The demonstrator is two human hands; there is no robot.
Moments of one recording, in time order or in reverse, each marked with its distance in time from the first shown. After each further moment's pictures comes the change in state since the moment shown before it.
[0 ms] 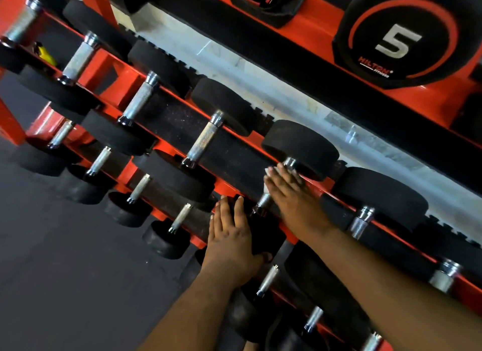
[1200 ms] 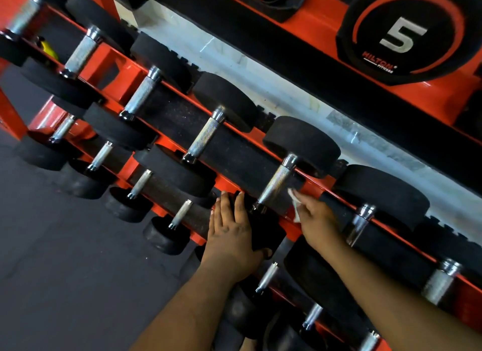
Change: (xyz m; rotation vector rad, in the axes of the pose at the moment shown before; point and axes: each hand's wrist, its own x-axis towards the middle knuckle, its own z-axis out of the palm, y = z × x) left_hand -0.001 0.000 -0.001 -0.011 0.025 0.006; right_hand -0.039 -0.004 -0.003 0.929 -0.065 0.839
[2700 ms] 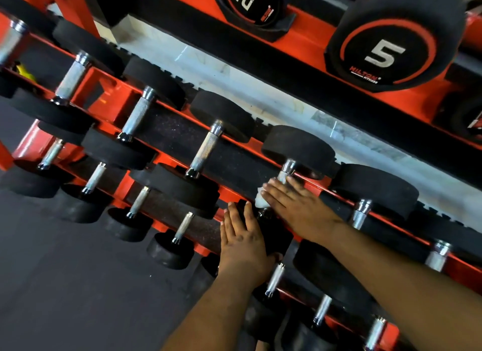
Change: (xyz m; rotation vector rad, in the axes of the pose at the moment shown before) left_hand 0.001 0.001 -0.007 -0.005 -0.080 0.022; right_hand 0.022 -0.016 0.005 -1.331 -0.028 -0.903
